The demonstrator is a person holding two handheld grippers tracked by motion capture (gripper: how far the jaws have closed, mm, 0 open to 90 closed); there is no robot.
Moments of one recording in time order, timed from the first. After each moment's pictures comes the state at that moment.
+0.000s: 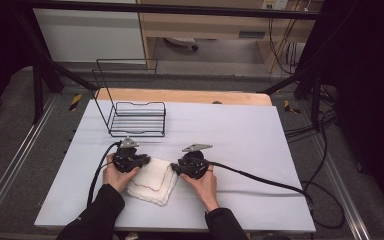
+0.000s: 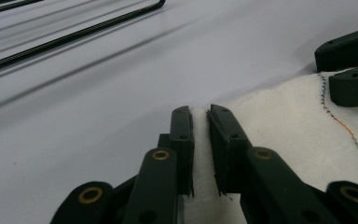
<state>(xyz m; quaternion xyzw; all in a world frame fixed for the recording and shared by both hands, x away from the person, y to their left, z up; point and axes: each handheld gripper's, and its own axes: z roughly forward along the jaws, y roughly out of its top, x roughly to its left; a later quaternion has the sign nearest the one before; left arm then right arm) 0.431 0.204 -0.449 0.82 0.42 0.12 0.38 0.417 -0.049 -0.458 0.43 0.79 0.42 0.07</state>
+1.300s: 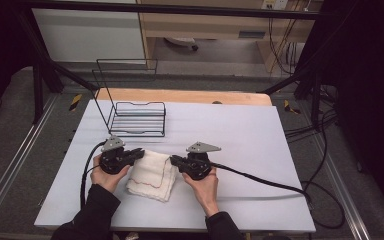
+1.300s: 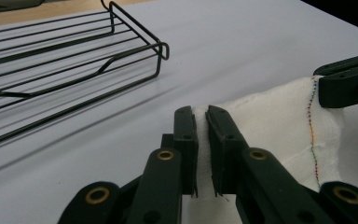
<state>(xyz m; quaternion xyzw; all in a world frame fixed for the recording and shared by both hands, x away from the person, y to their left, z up) 0.404 0.224 -0.413 0.77 0.39 0.16 0.47 0.394 -0.055 -0.422 0.39 0.76 0.52 0.08</state>
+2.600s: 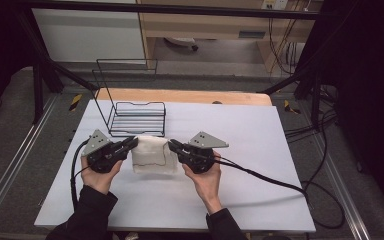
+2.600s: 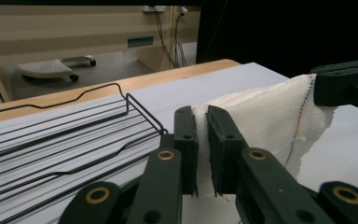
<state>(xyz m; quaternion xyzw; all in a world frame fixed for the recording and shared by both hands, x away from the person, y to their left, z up) 0.376 0.231 -0.365 0.71 0.37 0.23 0.56 0.381 -0.057 -0.360 0.31 0.73 0.58 0.17</state>
